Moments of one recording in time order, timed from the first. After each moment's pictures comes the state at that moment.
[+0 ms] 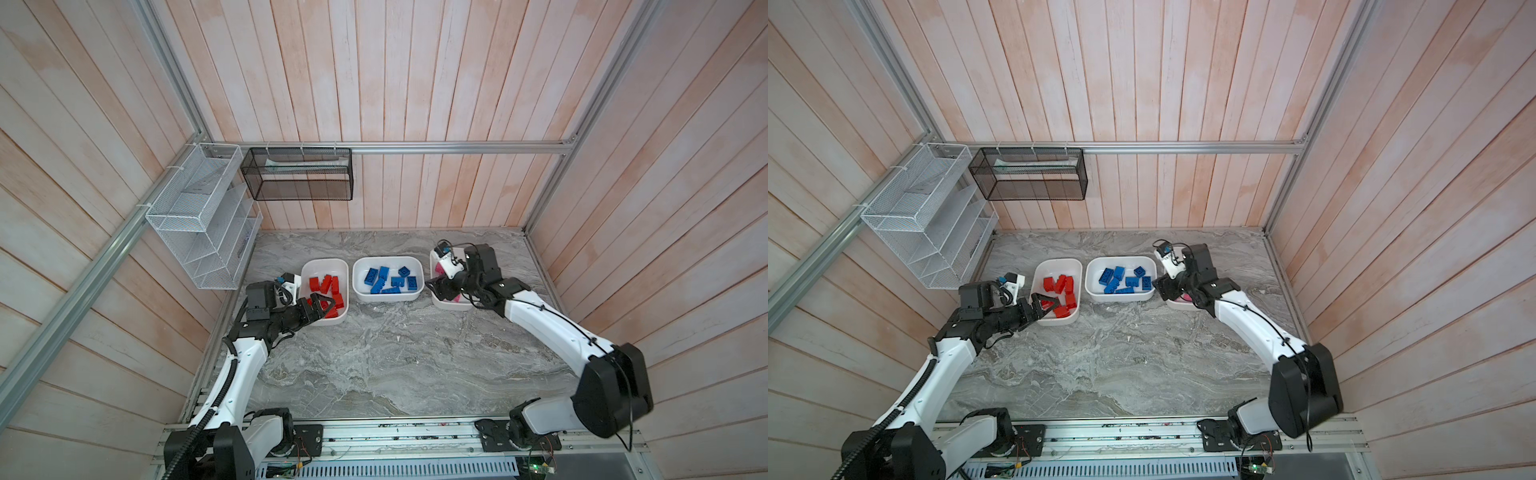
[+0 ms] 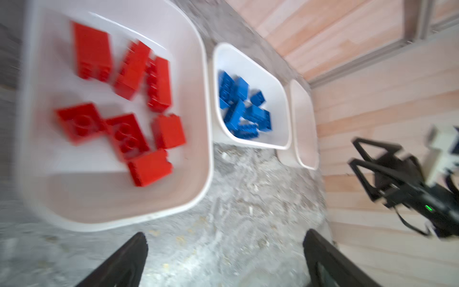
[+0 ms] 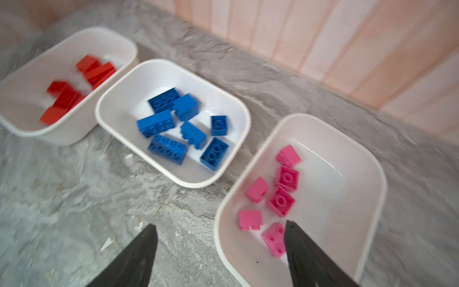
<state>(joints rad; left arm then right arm) 0.08 1.07 0.73 -0.40 0.53 -0.39 0.32 1.26 0.85 -0.19 -0.13 -0.06</state>
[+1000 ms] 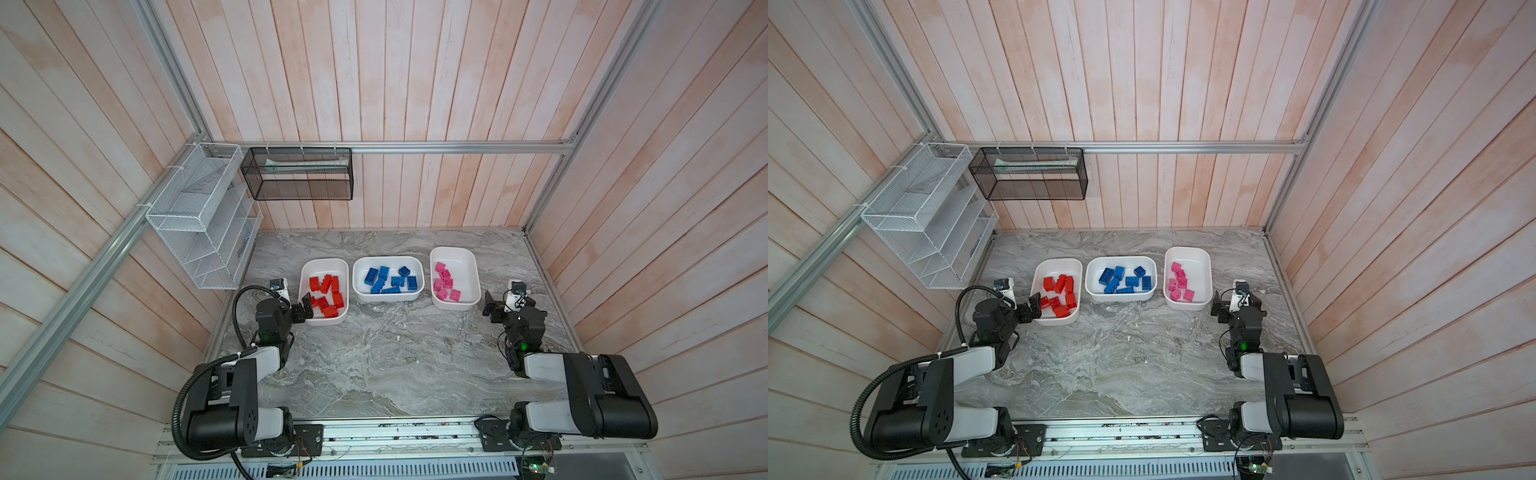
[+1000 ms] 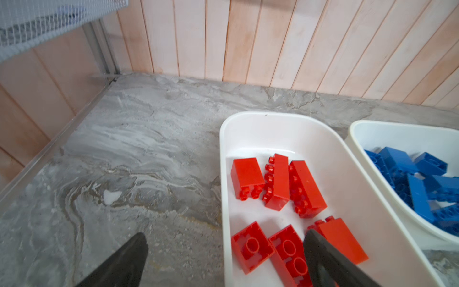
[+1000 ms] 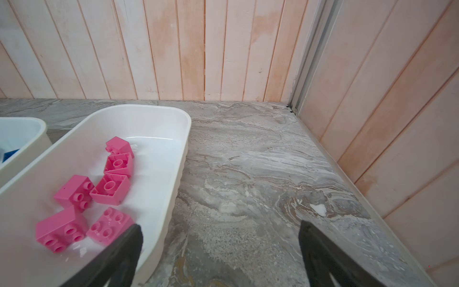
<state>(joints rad) 0.11 1.41 0.38 0.70 0.17 -0.05 -0.01 1.46 0.22 1.05 -0.01 -0.03</state>
